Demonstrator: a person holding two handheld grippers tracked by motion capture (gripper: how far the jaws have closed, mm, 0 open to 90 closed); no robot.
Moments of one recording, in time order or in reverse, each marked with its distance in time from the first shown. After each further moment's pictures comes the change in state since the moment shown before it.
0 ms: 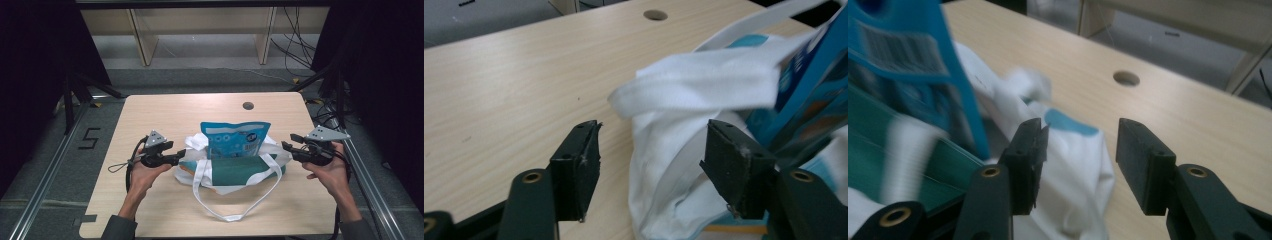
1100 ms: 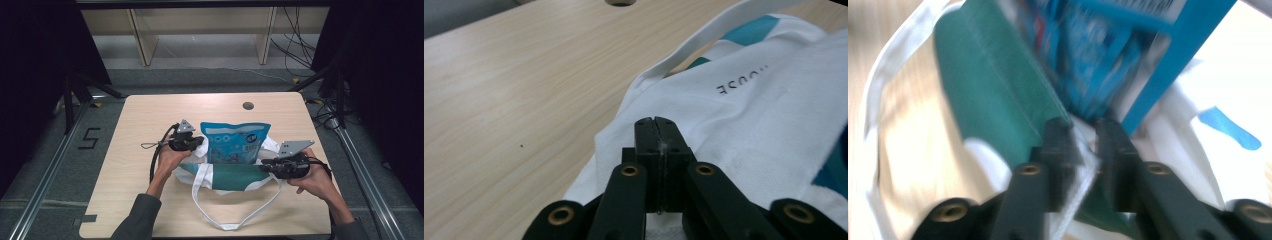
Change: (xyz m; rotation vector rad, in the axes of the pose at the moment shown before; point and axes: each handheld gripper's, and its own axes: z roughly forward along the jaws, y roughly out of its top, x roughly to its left) left arm 0.004 0.017 0.099 0.133 -0.114 0.131; right arm 0.046 -0.011 0.032 0.228 0.374 -0.266
